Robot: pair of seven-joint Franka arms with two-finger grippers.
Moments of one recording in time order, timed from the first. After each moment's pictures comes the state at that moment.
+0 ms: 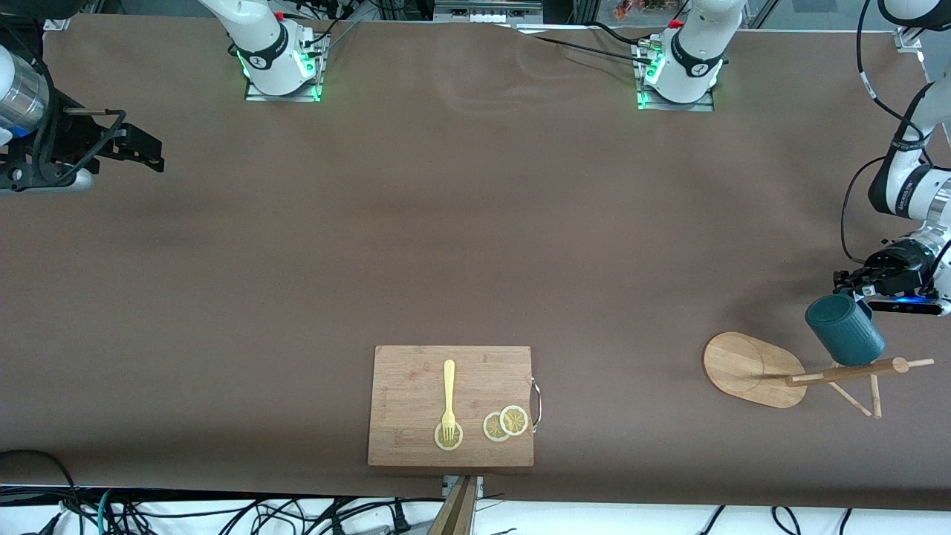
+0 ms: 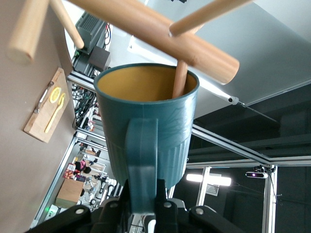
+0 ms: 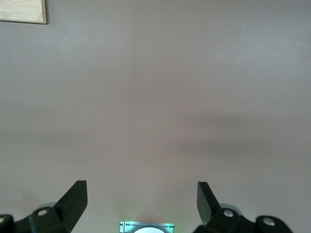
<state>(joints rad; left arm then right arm) 0.77 0.80 -0.15 -1.66 -1.50 1.36 0.46 0.00 -0.01 0.06 -1.65 -0.03 1.52 0.01</state>
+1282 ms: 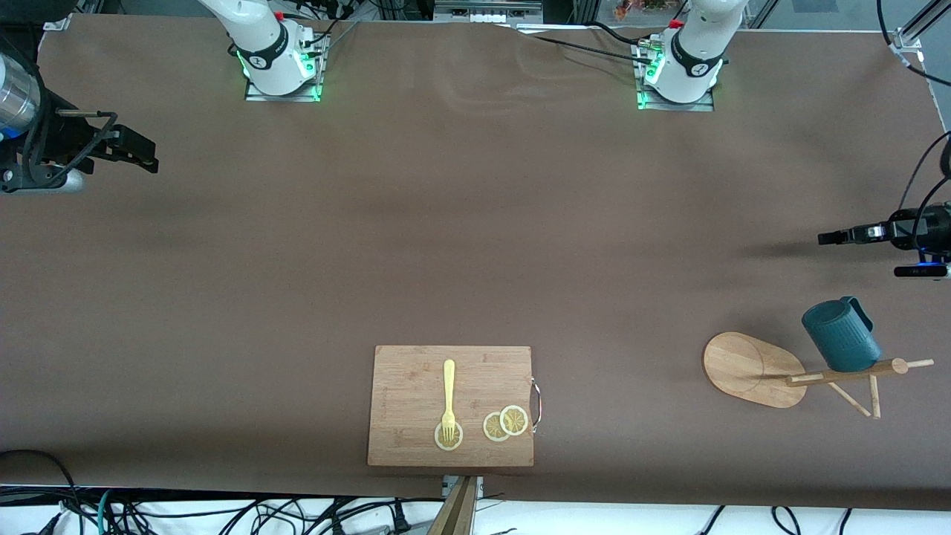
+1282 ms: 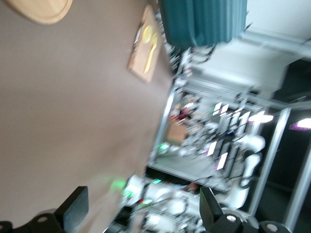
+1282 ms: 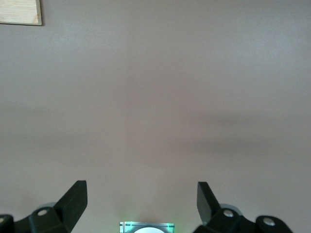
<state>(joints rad) 0.82 0.63 -0.14 -1.61 -0.88 1.24 0.56 0.00 -0.01 0.05 -1.65 -0.03 1.52 0.01</state>
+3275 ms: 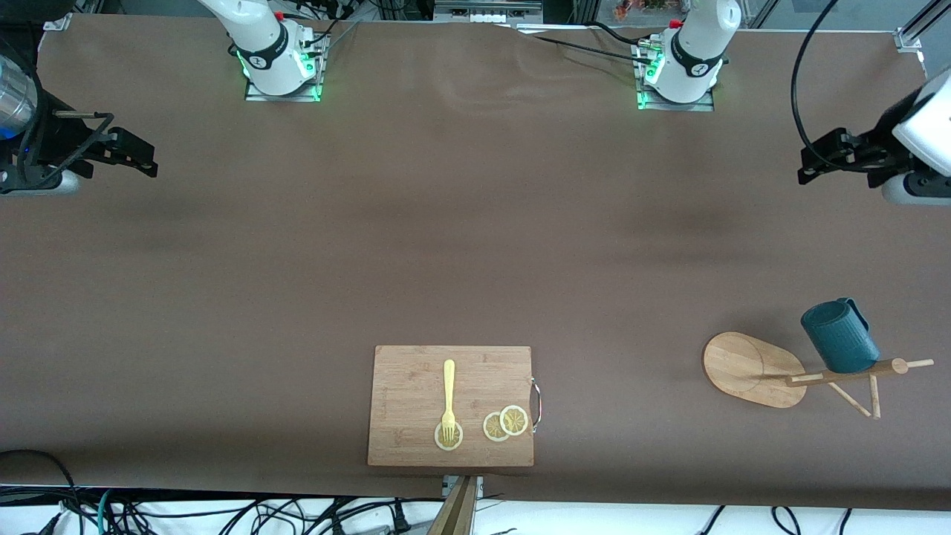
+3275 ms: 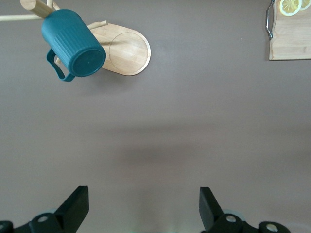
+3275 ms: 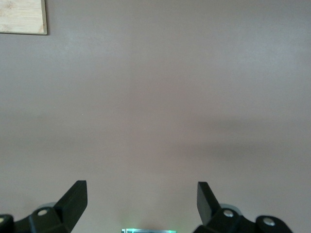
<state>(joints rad) 0.06 0.09 -0.15 -1.38 0.01 1.39 -0.08 -0.01 -0.01 0.05 -1.65 -0.02 1.55 0.01</state>
